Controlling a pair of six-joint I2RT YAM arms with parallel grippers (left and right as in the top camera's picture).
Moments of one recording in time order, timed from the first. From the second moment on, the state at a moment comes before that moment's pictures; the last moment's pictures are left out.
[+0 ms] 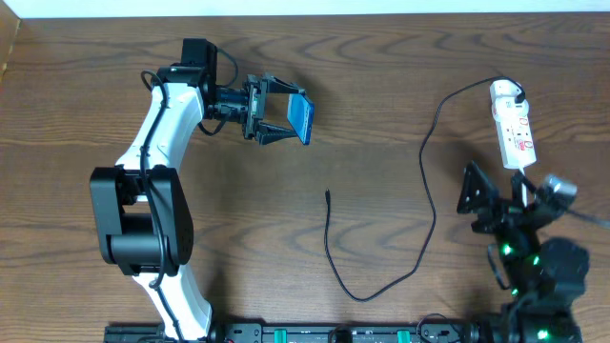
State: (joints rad) left arm -0.03 1.99 1.54 -0.90 1.28 -1.00; right arm -0.04 0.41 0.40 -0.17 -0.16 0.49
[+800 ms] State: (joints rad) left arm -0.04 1.78 1.53 -0.88 0.97 -1.08; right arm -0.03 1.24 0.81 0.12 -0.89 0.65
